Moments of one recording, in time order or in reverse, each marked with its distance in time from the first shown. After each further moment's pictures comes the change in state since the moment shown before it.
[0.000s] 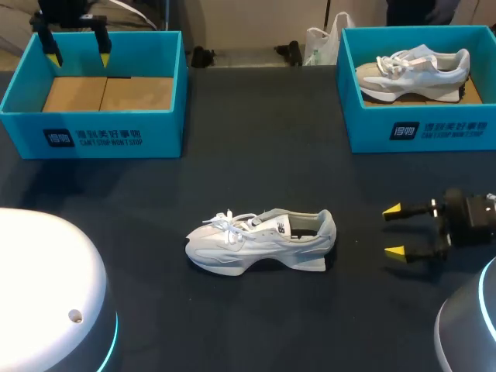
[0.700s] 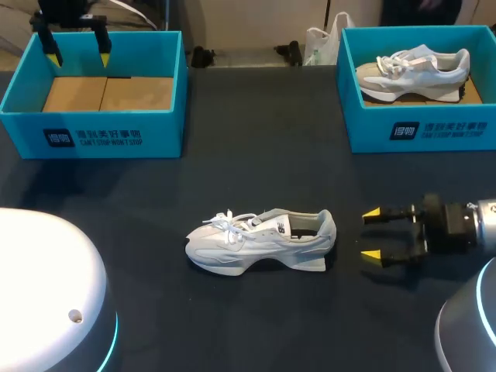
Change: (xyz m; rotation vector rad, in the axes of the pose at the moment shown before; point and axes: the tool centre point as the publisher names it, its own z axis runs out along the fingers) left arm 0.000 0.000 0.000 0.000 0.000 0.000; right arm 0.017 0.020 0.036 -0.043 -0.025 0.019
